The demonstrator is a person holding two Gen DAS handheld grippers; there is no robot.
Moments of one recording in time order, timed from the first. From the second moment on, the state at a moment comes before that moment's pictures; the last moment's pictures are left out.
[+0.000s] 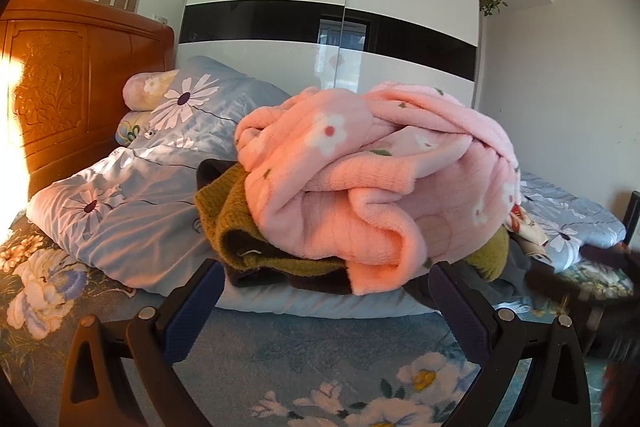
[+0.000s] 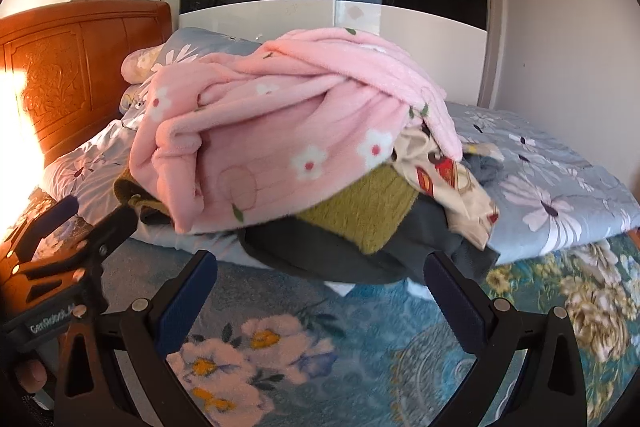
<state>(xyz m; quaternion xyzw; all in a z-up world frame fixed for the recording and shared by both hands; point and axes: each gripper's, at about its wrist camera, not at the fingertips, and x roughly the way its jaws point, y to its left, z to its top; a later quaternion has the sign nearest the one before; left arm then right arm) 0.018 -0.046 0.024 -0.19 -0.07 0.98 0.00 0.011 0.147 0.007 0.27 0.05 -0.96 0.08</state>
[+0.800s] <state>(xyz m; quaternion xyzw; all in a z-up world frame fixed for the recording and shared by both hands) 0.033 -0.061 0.042 -0.17 -0.08 0.98 -0.01 -0.075 0.137 0.109 0.23 0.19 -0.95 0.05</state>
